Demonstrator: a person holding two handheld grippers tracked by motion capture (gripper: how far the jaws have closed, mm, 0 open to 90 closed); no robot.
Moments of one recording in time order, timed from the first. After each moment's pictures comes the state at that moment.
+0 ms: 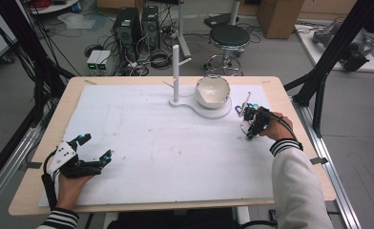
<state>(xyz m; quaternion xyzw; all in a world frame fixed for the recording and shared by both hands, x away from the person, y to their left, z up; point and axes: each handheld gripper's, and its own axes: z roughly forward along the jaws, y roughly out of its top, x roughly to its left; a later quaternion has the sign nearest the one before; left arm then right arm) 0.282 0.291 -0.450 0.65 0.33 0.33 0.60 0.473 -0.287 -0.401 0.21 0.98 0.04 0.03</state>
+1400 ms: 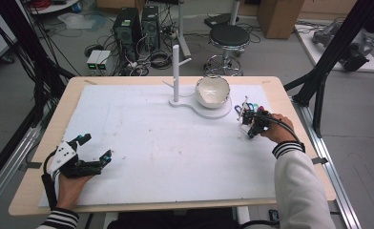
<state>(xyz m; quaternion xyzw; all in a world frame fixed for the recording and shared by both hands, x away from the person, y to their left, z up) 0.282 0.291 -0.450 0.65 0.33 0.33 0.60 0.458 -0.278 -0.397 0.19 0.98 0.01 0.09</state>
